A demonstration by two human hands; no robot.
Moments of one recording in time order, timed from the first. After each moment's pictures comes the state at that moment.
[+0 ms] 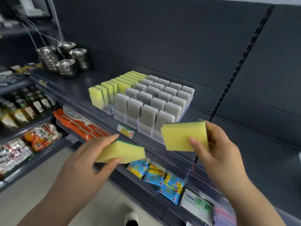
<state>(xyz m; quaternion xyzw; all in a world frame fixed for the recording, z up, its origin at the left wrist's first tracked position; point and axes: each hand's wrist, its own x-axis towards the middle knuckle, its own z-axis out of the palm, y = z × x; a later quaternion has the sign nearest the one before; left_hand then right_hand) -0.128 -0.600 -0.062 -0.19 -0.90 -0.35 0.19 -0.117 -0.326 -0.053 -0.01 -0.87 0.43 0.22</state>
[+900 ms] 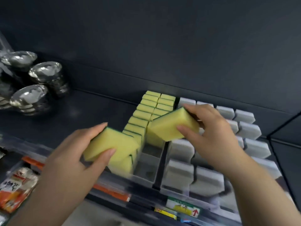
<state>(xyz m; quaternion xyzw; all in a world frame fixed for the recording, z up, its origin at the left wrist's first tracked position) -0.496 -0.747 -0.052 -0.25 -0.87 -0.39 0.13 -0.451 -0.484 -0.029 -0.07 -0.92 0.33 0.21</state>
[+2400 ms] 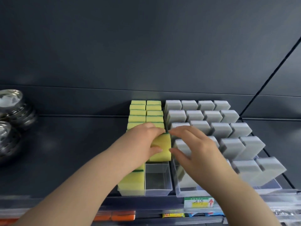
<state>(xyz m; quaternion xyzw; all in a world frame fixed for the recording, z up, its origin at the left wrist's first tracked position) -0.591 -0.658 -0.060 -0.55 -0.80 -0.21 -0.08 -0.444 -0.556 -0.052 -0.13 -0.94 0.20 0.25</state>
